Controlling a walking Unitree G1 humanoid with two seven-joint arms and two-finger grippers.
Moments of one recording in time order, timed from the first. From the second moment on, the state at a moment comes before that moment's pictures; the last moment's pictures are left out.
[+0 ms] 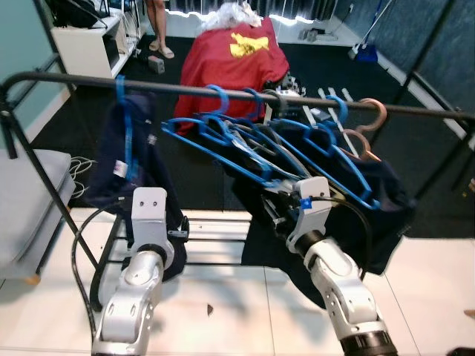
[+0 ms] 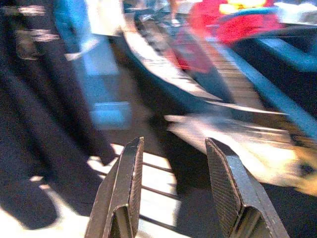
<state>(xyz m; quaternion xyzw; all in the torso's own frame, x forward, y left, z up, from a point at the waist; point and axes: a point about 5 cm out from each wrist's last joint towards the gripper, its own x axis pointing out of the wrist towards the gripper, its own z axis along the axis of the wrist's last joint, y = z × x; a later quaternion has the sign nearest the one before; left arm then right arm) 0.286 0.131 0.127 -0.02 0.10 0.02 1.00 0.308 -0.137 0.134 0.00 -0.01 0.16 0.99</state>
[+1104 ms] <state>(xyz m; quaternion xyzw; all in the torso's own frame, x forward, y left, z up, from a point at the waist) 0.286 0.129 0.132 -0.02 0.08 0.00 1.00 0.308 -0.136 0.141 -0.01 -0.03 0.15 0.99</state>
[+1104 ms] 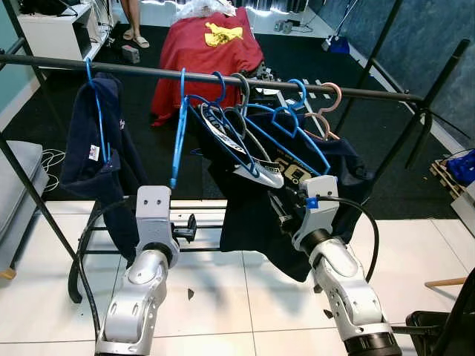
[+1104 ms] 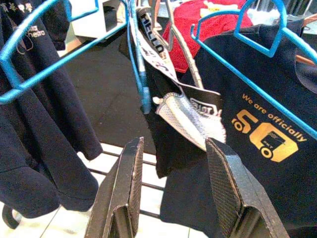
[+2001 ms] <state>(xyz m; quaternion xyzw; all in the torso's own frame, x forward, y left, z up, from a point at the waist) 0.287 0.128 0.136 -0.04 0.07 -0.02 1.00 0.305 -0.134 0.145 -0.05 -0.04 0.17 0.98</state>
